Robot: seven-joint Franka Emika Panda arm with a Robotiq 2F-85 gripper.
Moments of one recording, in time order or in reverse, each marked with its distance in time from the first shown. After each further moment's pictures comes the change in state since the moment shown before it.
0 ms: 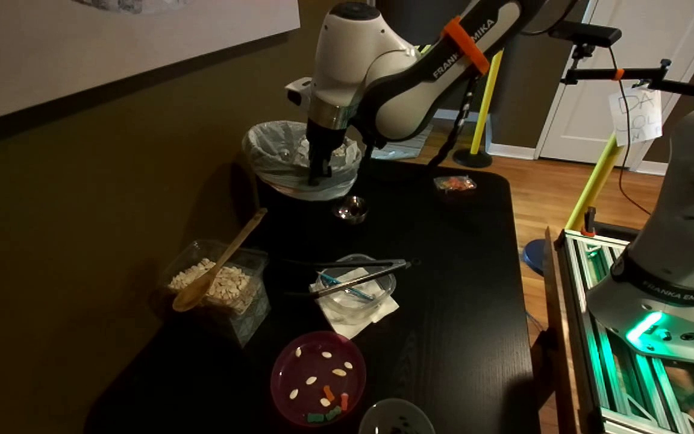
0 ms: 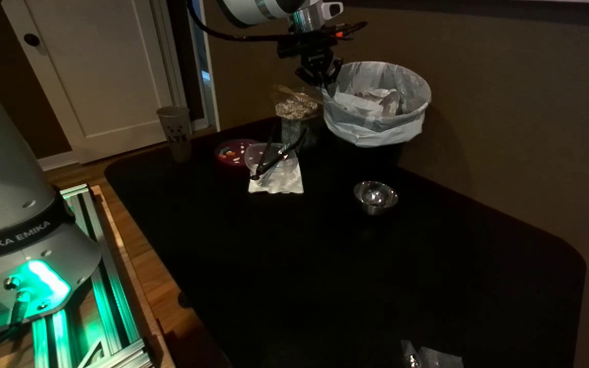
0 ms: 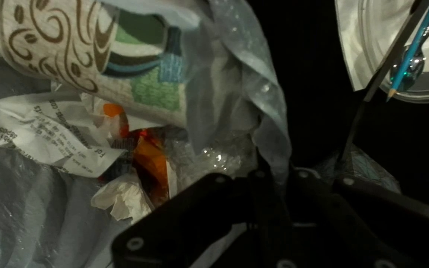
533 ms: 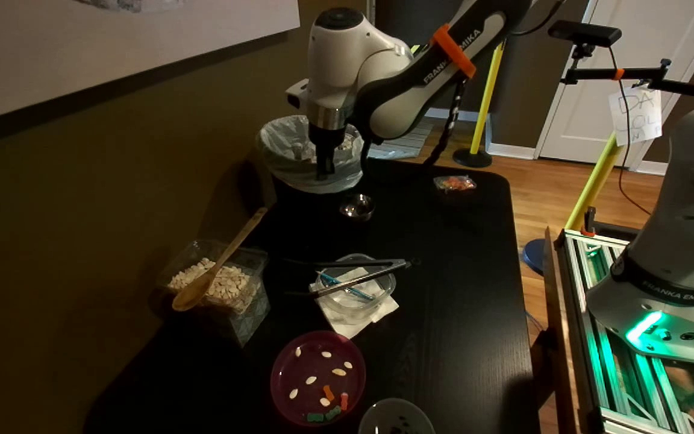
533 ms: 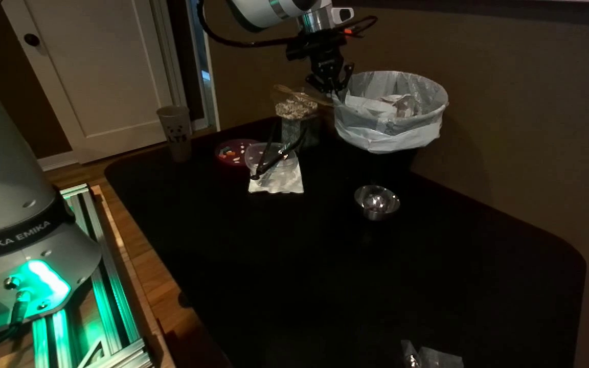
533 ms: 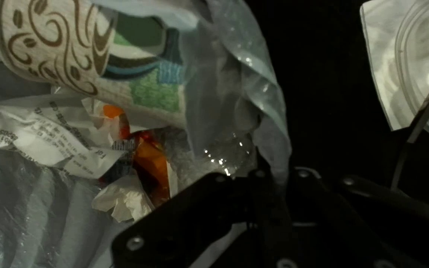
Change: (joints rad) arm 0.005 0.046 -0.039 0.072 -0.112 -0.122 0.097
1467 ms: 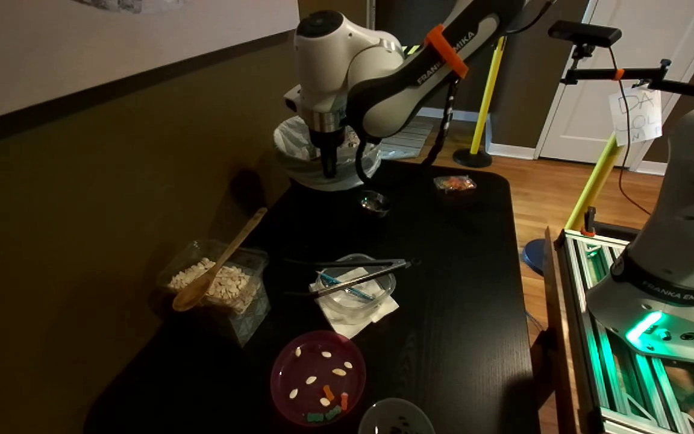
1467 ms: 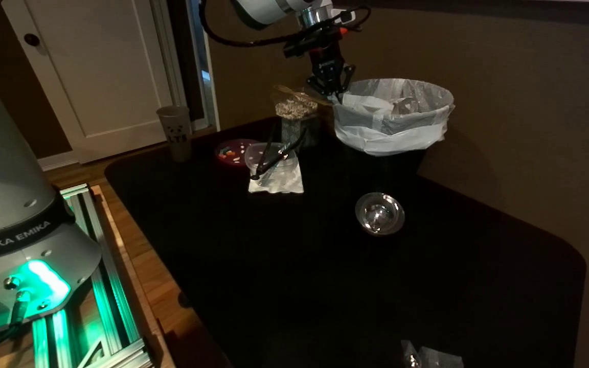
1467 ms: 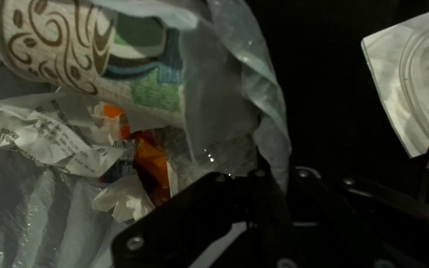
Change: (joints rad) arm 0.021 0.026 -0.002 0.066 -0.073 -0.174 0.136
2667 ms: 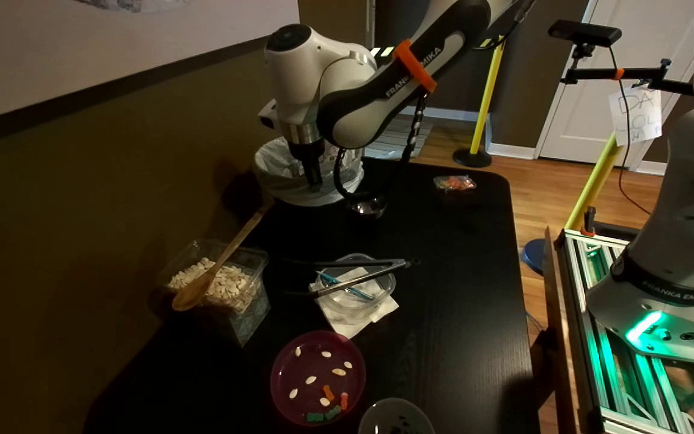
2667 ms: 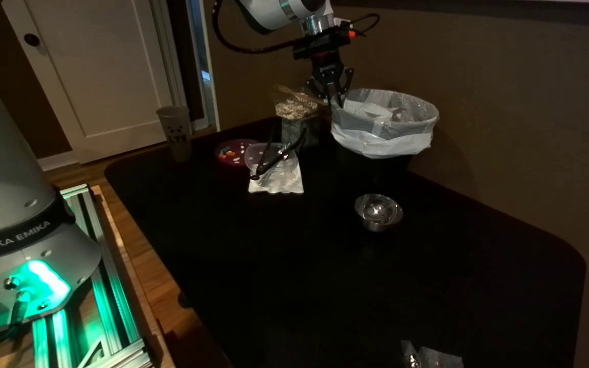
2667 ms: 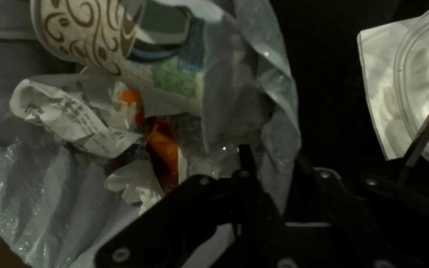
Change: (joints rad) arm 0.009 0.128 0.037 0.160 0.035 -0.067 -0.192
